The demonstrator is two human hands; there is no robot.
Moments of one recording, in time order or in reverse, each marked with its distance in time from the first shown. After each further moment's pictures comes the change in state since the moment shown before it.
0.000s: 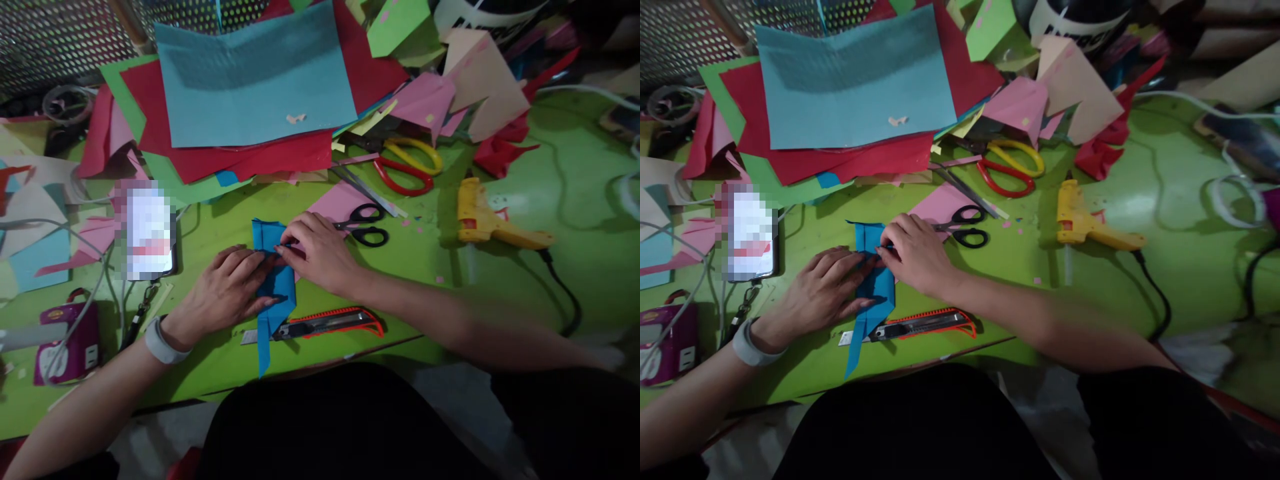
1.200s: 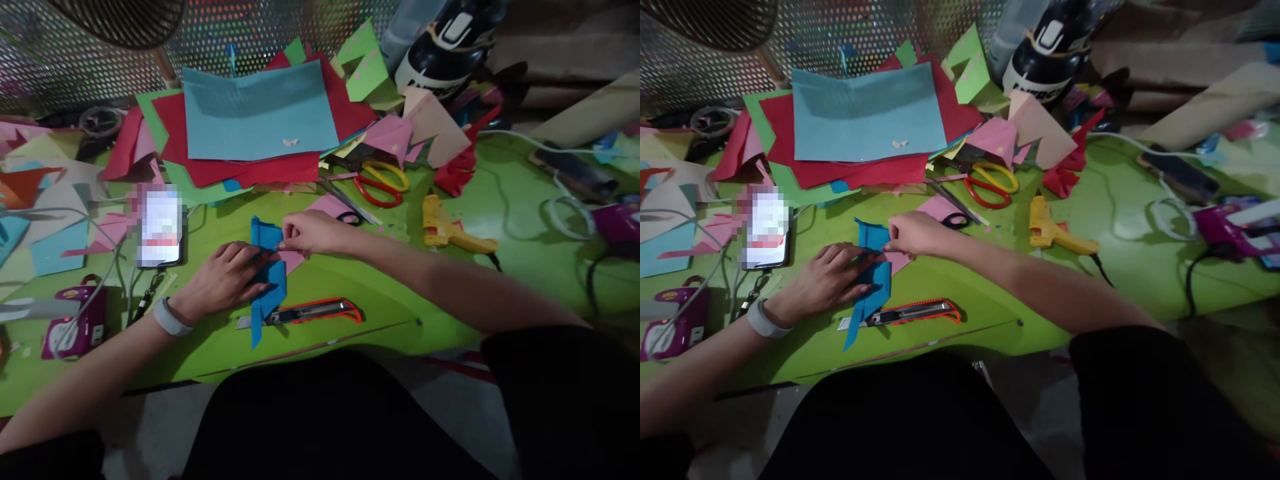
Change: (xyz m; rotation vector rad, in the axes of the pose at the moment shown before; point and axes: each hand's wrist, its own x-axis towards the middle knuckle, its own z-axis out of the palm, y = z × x) left_hand -0.001 -0.001 -0.006 -0.032 -0.132 -0.044; right_hand 0.044 -0.002 -0.046 0.126 -0.611 0.308
